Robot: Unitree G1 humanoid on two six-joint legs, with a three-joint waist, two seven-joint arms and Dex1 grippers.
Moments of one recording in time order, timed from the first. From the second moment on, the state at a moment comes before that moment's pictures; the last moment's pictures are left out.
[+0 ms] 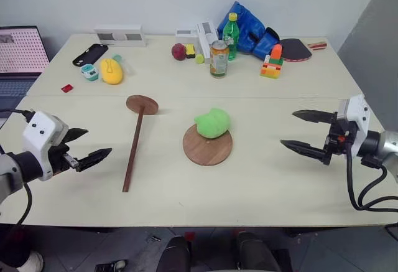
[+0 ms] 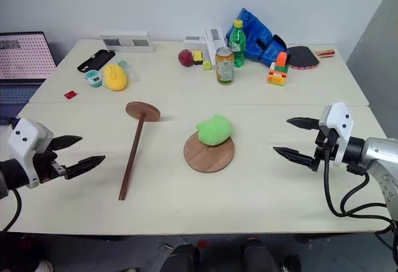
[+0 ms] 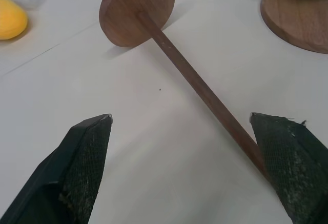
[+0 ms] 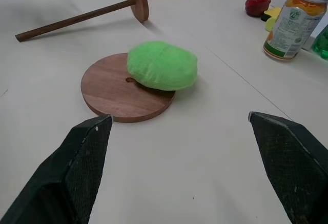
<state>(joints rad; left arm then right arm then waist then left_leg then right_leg) 0.08 1.00 0.51 -0.21 -0.49 0.57 -0.91 -0.22 -0.90 -0.22 -0.31 0.60 0.47 1.00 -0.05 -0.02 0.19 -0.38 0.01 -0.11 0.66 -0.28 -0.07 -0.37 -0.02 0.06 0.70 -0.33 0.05</state>
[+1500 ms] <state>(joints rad) -0.13 0.99 0.20 -0.30 -0.46 0.45 -1.08 -0.66 -0.29 0.28 0.14 0.14 0.31 0.67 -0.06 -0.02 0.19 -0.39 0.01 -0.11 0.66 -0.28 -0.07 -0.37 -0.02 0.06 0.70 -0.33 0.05</state>
